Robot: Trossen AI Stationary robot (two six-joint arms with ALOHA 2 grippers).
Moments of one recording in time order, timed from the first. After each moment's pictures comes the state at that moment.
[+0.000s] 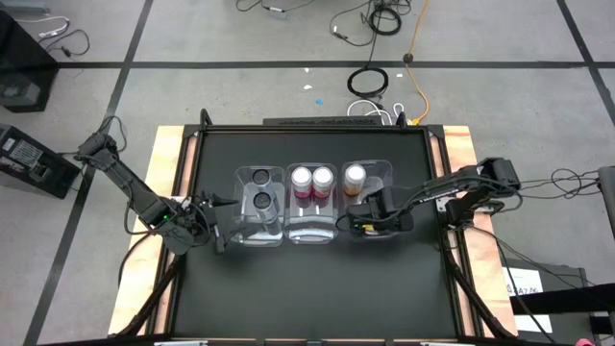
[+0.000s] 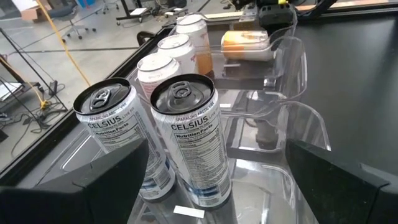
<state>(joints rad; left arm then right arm) -0.74 0.73 0.41 -0.33 -0.97 -0.41 0.13 1.61 1.03 -1.00 -0.04 1.66</state>
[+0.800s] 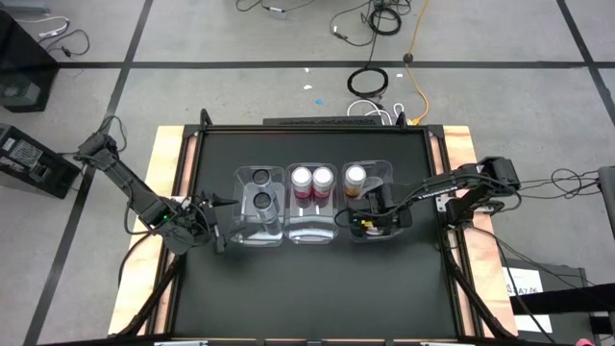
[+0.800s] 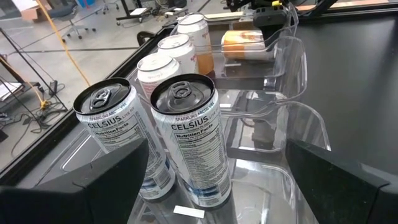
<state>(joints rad) -0.74 0.73 0.41 -0.33 -0.97 -0.41 0.08 1.61 1.02 -0.97 -0.03 1.59</state>
